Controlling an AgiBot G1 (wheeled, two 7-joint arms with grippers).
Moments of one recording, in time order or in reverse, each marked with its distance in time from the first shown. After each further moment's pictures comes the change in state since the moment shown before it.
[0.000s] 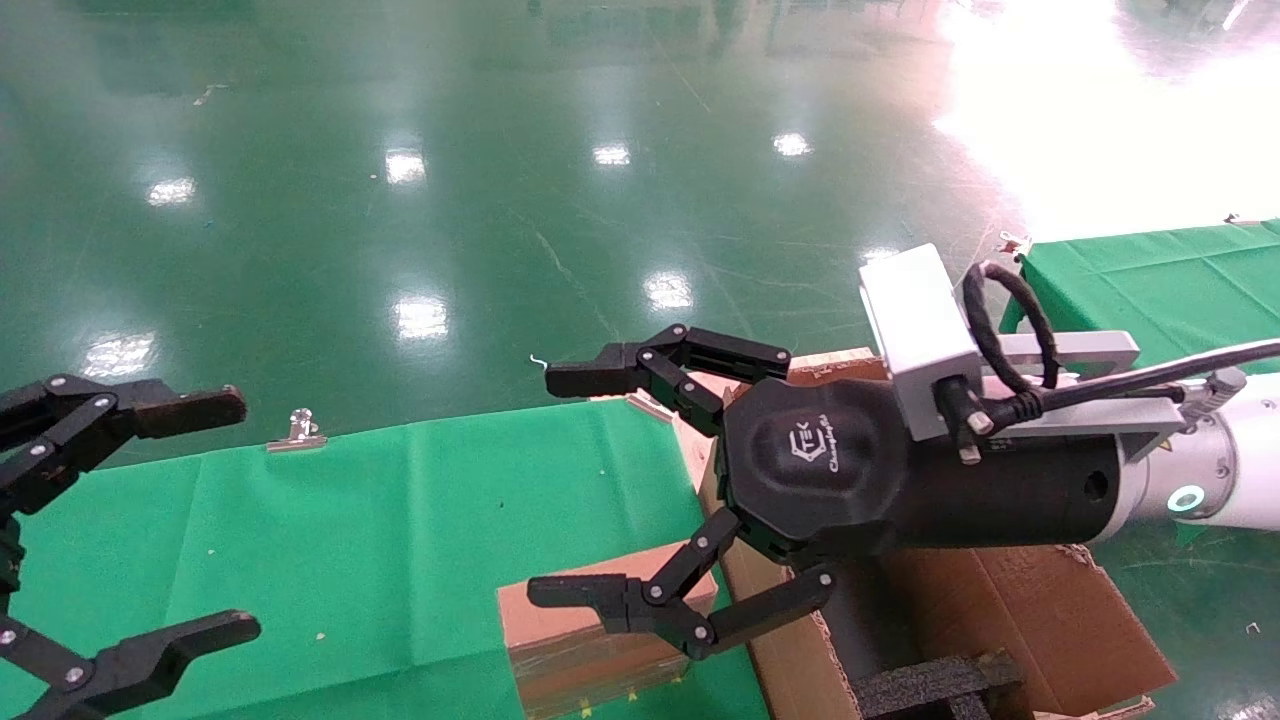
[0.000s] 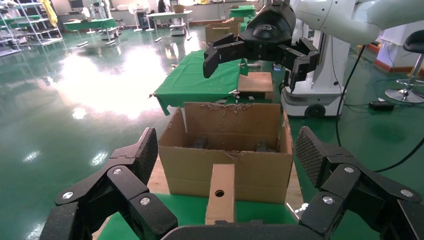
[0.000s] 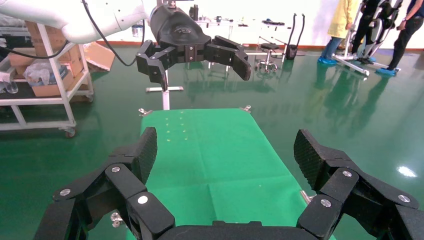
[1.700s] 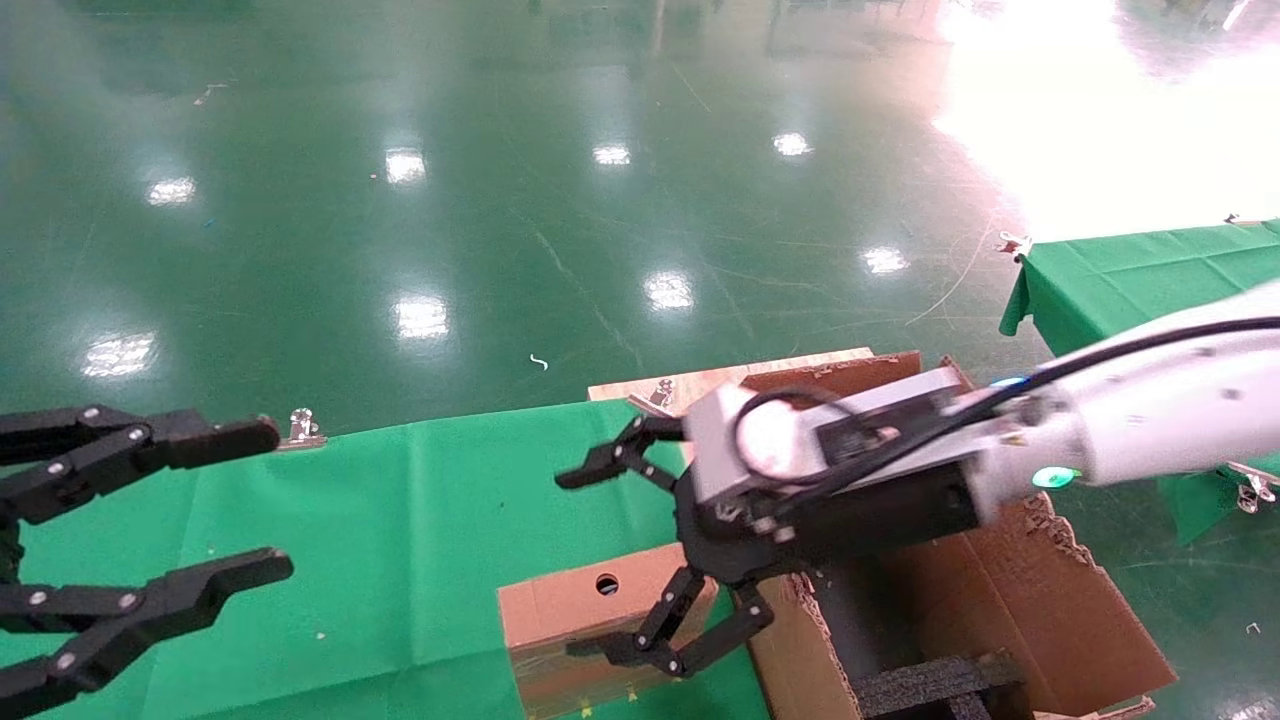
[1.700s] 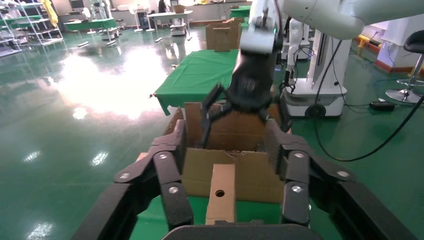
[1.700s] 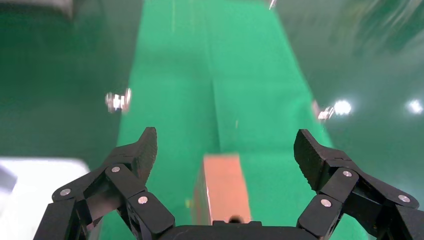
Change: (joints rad) left arm 0.000 0.000 0.000 0.000 0.000 0.000 0.000; right arm 0.252 -0.099 -0.224 -0.035 -0.442 -0.062 0.029
